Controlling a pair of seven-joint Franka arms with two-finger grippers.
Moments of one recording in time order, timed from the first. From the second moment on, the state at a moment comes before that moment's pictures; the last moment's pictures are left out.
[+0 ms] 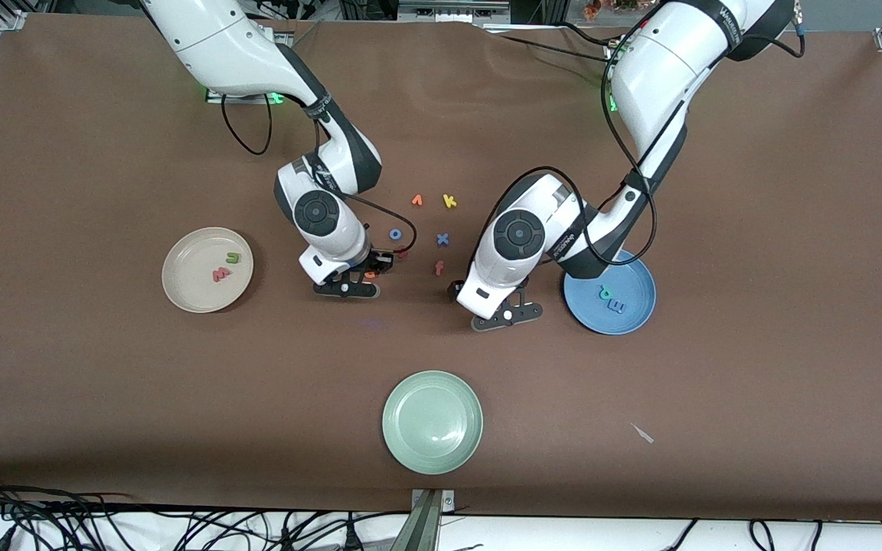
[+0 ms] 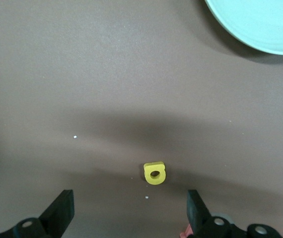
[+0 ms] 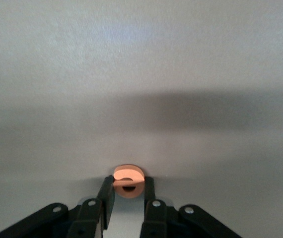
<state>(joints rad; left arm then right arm) -0.35 0.82 -0.35 -1.38 0.17 2.16 -0.94 0.50 0.65 0.09 -1.82 0.06 2.44 0.60</state>
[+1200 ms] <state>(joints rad) -0.38 0.87 -0.35 -1.38 0.17 2.22 -0.94 0.47 0.48 -0.24 -1.94 0.06 2.19 0.09</state>
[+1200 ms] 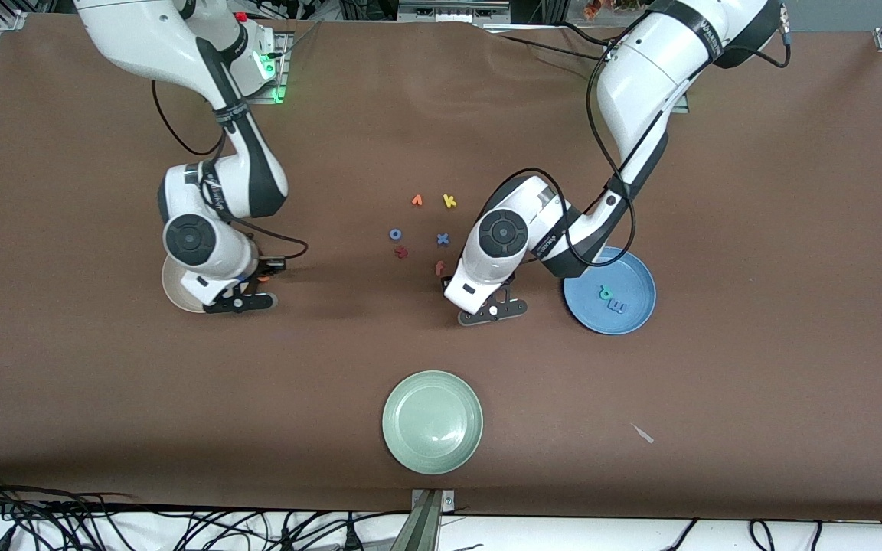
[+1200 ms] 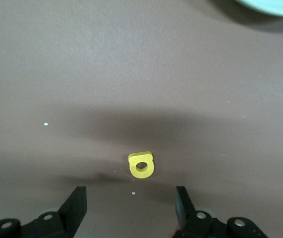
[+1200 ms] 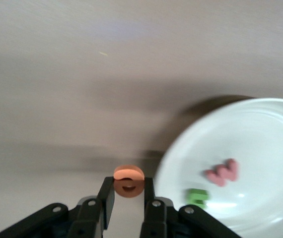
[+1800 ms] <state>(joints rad) -0.40 0.91 -0.33 -1.38 0.19 2.32 -0.94 0.47 0.47 -0.32 -1.97 0.06 2.17 0.04</state>
